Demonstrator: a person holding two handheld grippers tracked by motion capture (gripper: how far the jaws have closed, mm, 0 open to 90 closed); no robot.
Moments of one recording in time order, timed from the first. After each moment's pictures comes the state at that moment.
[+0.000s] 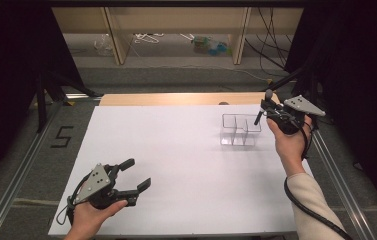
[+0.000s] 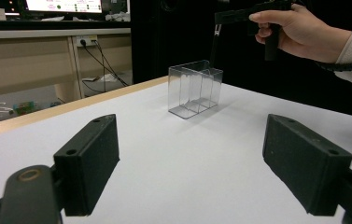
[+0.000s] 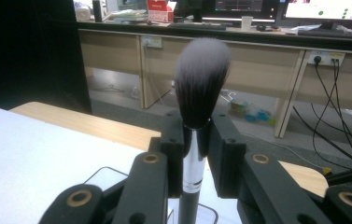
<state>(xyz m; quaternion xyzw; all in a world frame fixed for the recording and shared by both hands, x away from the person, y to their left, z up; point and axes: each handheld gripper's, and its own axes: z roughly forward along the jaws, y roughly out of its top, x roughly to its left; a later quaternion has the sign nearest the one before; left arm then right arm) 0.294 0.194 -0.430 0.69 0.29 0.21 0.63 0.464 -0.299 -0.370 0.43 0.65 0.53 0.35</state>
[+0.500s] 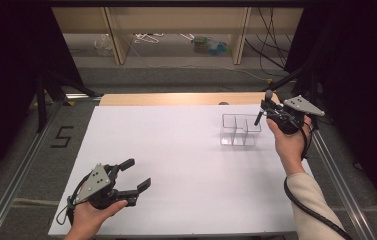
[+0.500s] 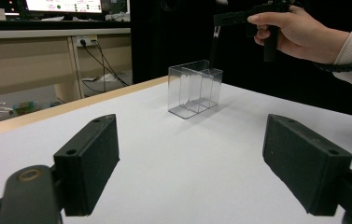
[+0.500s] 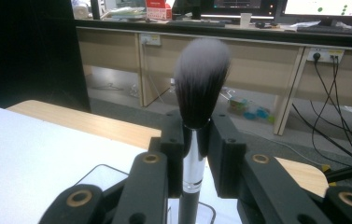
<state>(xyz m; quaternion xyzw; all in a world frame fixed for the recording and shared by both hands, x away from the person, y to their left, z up) 0.294 0.194 -0.430 0.69 0.29 0.22 0.63 0.466 -0.300 -0.373 0.43 0.65 0.52 0.35</state>
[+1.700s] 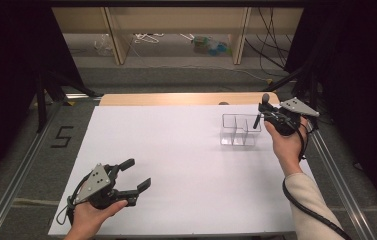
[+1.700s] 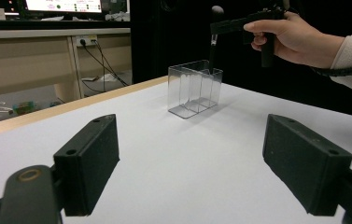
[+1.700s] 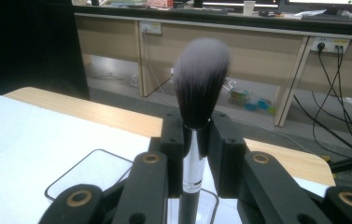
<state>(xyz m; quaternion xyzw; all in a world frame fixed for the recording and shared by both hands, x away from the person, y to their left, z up) 0.295 0.194 -0.431 0.69 0.29 0.21 0.63 0.472 -0.297 -0.385 0.43 0.66 0.51 0.34</state>
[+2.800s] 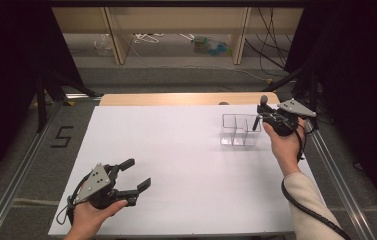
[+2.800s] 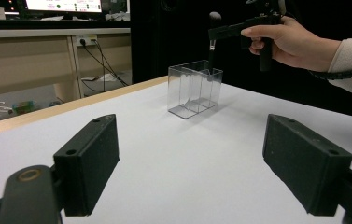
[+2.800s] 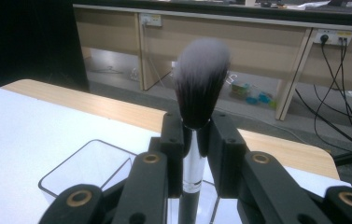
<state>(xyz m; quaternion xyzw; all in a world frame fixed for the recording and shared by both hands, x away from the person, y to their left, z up) 0.294 0.193 -0.431 0.69 0.30 0.21 0.63 0.475 -0.297 -0.392 0.44 0.67 0.49 0.34</state>
